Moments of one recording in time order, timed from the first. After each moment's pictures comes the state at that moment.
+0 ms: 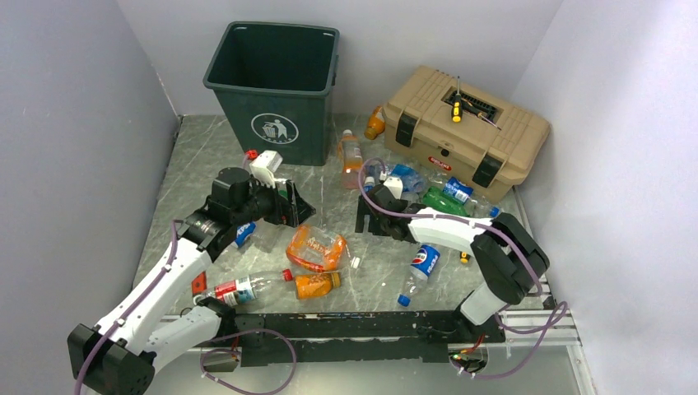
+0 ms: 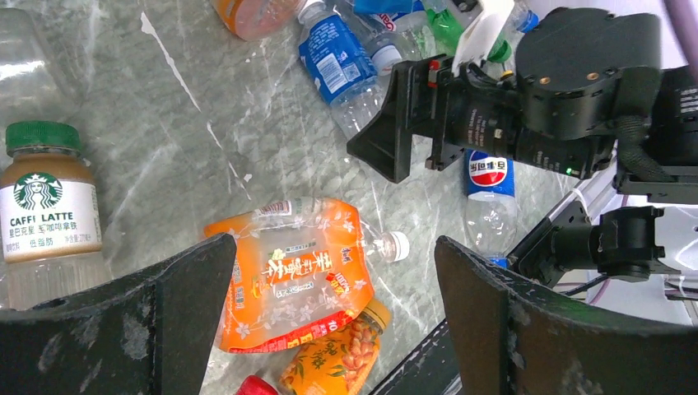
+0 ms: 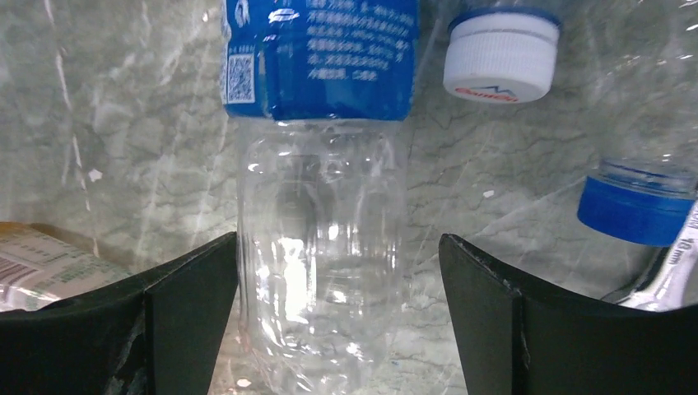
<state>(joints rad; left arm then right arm) -0.44 0.94 0.84 -0.35 0.35 -0.38 0.73 1.57 0.84 -0.21 0.30 0.72</state>
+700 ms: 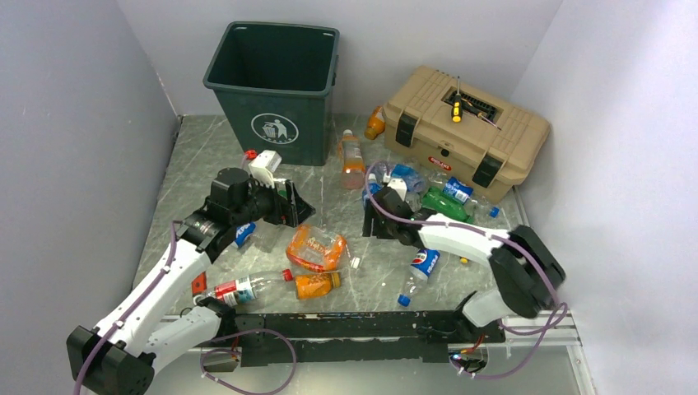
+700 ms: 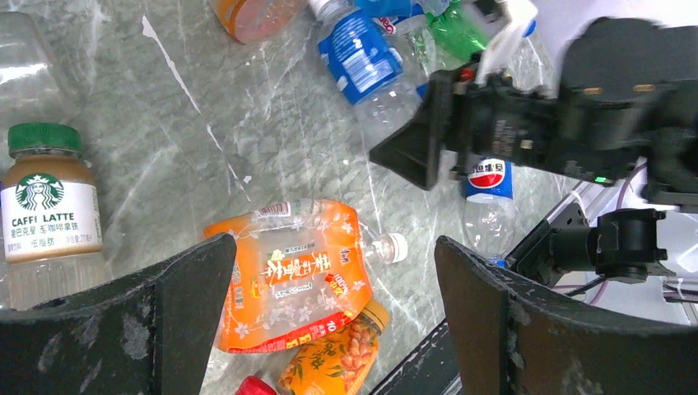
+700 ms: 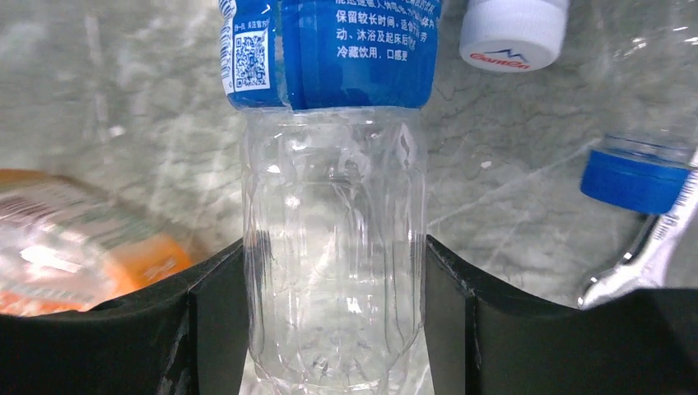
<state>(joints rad) -0.44 0.93 0.84 -0.35 0.35 -0.39 0.74 1.51 0.79 -0.21 0.25 0.69</state>
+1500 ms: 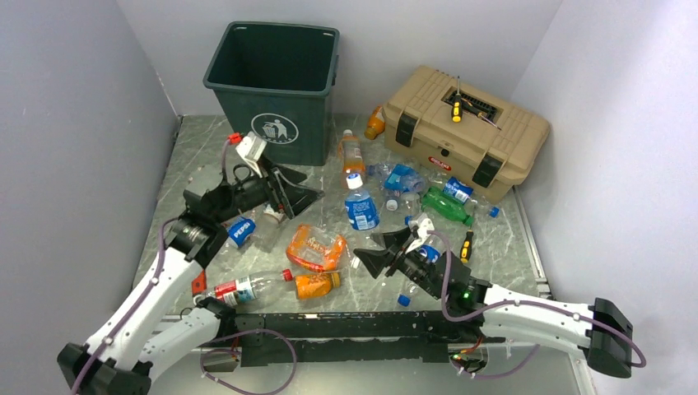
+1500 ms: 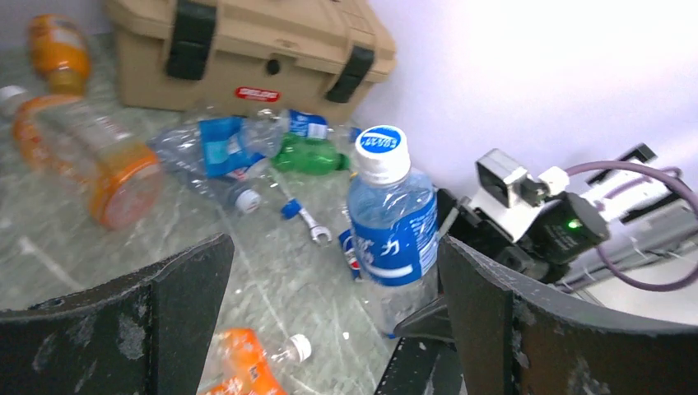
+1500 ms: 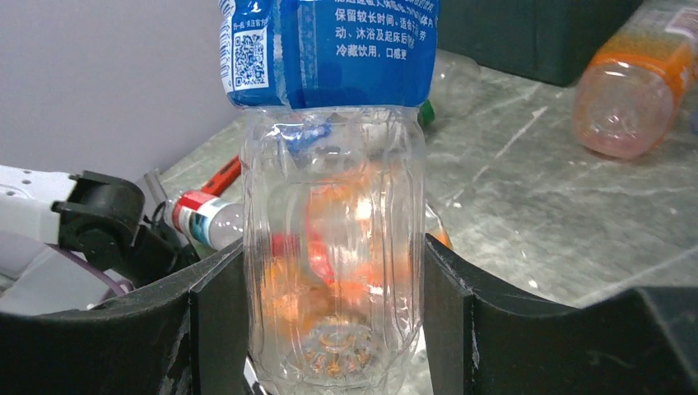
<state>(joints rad) -0.44 0.82 0.87 -0.03 0.53 -0.48 1.13 0.60 0.19 0.47 0.26 0.35</state>
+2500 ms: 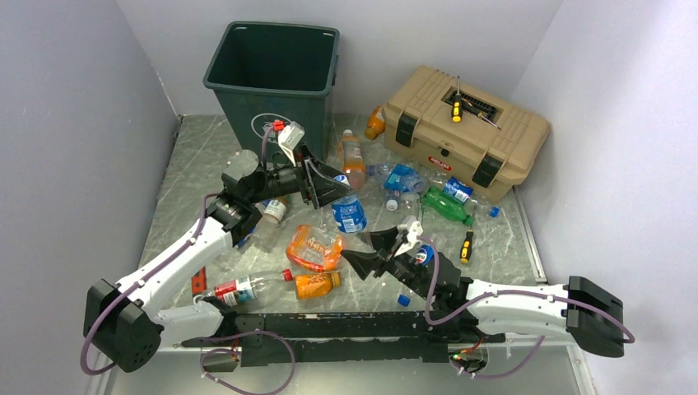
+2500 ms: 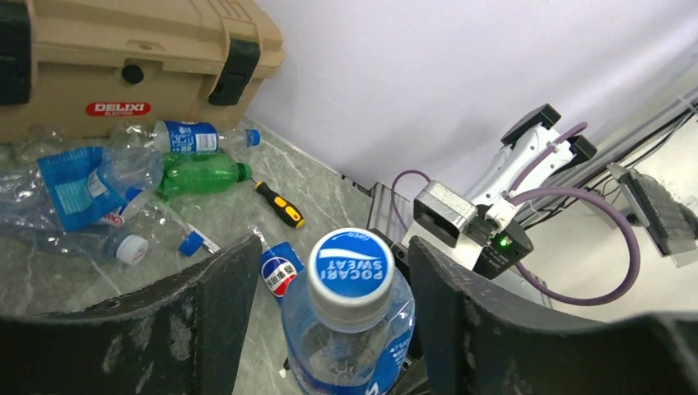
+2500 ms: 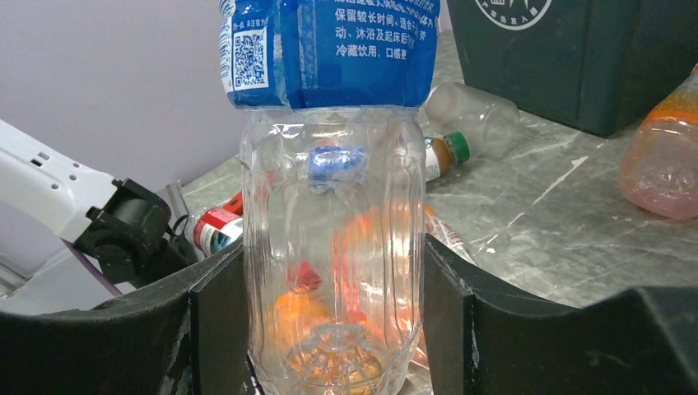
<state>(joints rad) -0.57 1.14 0.92 0.37 0.73 -0.65 1.20 0.87 0.19 0.88 0.25 0.28</state>
